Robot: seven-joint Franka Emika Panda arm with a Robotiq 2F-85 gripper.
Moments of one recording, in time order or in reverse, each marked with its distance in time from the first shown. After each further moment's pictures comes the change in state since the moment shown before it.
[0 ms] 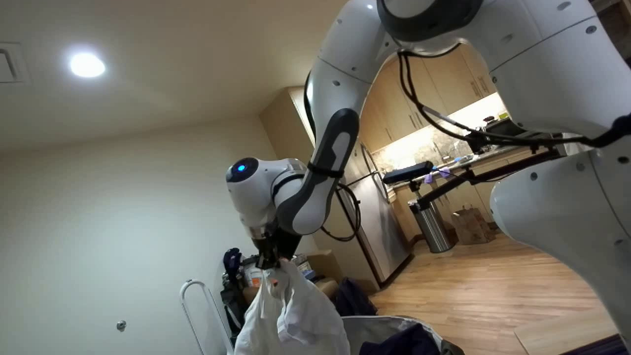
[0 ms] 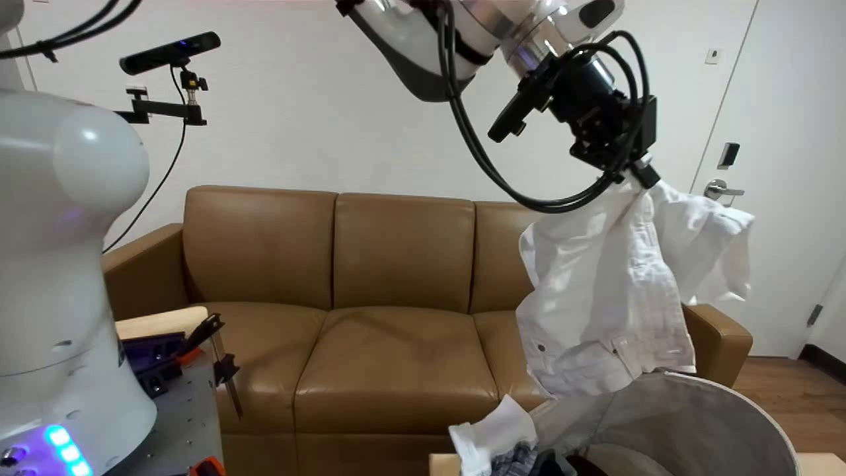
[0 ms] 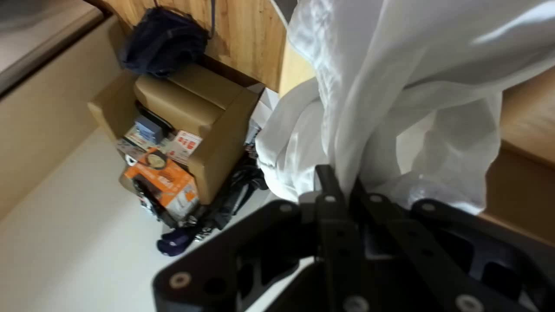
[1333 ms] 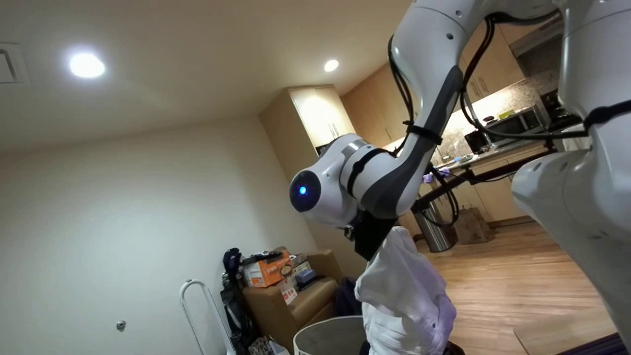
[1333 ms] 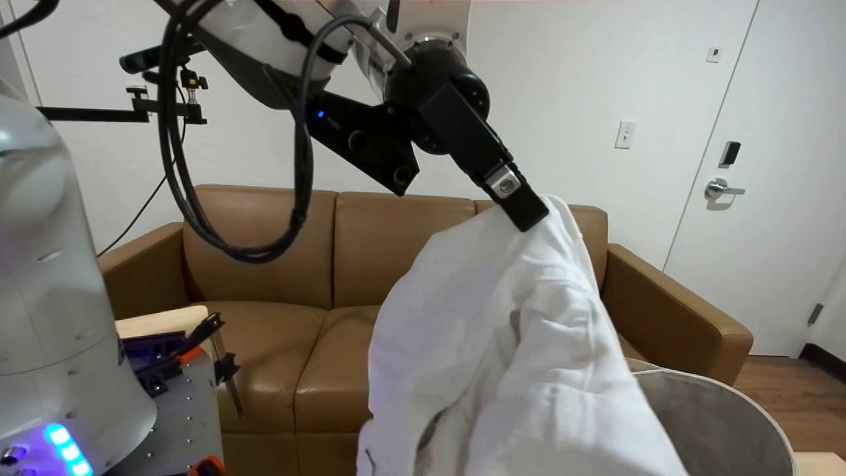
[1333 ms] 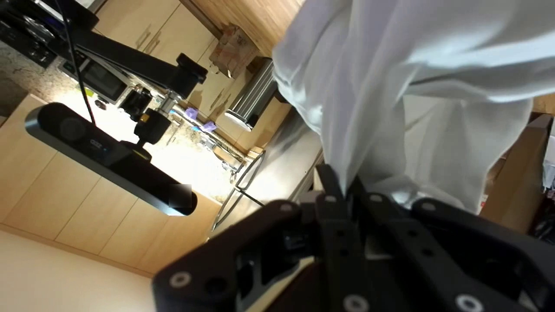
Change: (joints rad) arm -0.774 -0.511 0.840 -0.522 -0.431 -0.804 0.798
